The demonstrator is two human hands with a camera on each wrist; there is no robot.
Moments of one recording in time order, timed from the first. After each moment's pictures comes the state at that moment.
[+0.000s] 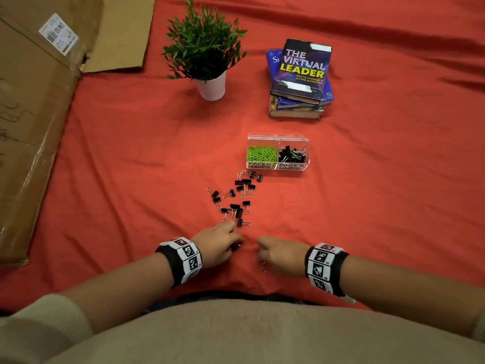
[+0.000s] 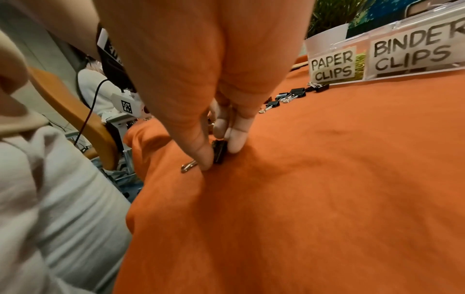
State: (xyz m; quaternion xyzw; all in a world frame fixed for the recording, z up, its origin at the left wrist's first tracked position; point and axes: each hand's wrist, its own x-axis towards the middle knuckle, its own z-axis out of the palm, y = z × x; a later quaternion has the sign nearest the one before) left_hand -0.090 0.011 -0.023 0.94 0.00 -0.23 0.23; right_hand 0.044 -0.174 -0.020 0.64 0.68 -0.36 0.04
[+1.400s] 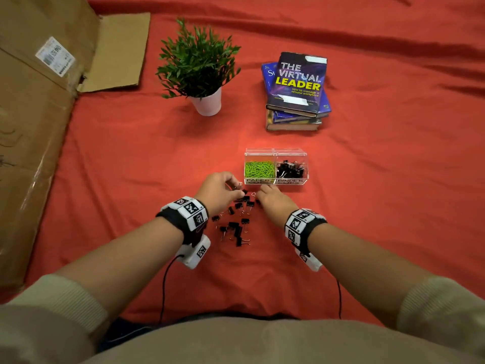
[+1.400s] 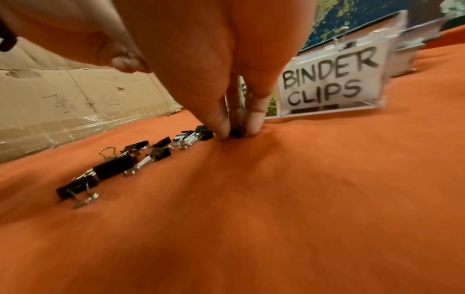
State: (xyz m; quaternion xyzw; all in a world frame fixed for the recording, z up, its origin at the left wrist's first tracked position) left_hand 0.029 0.064 0.032 0.83 0.31 -0.06 0.46; right_hand 0.130 -0.078 -0.034 0.82 0.51 -0.24 -0.01
